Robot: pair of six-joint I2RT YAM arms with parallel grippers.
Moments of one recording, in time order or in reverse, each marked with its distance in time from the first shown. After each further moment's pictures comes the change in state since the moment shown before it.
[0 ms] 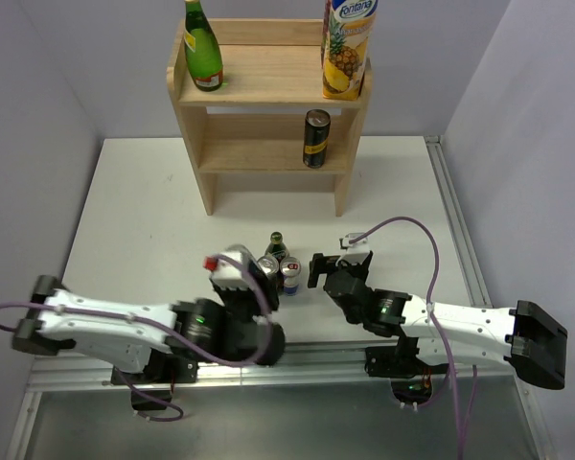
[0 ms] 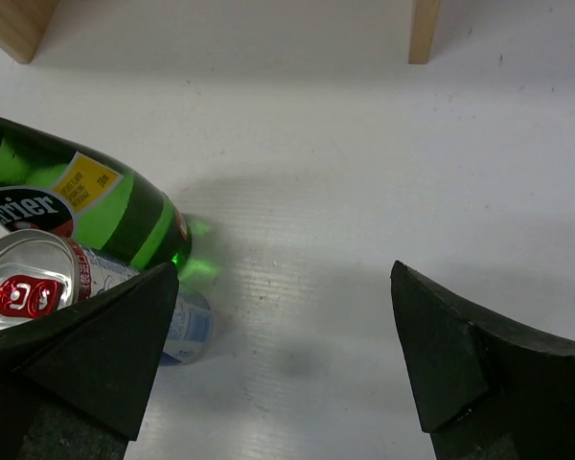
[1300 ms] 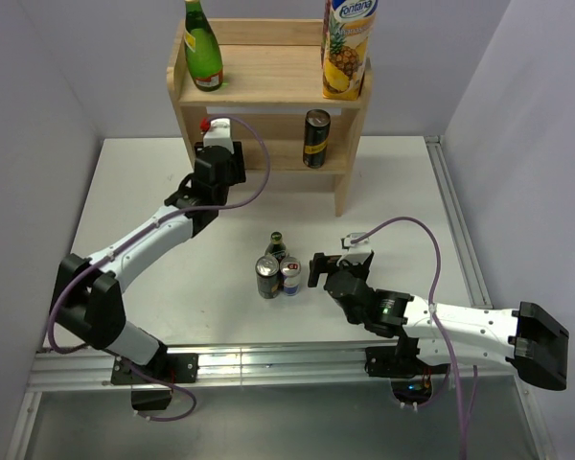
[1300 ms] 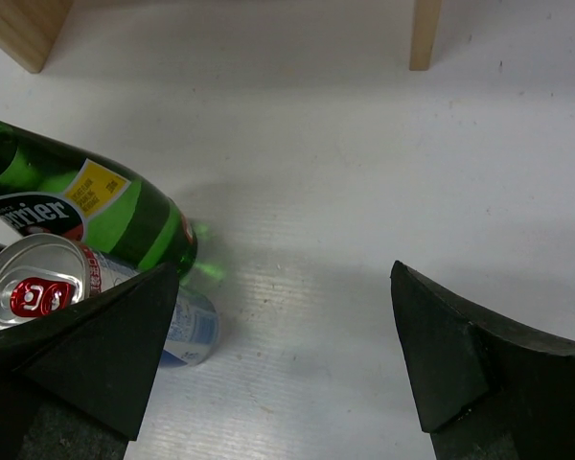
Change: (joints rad) left arm 1.170 0.167 0.054 1.187 0.815 1.443; right arm 0.006 -0.019 0.000 0.000 0.007 0.000
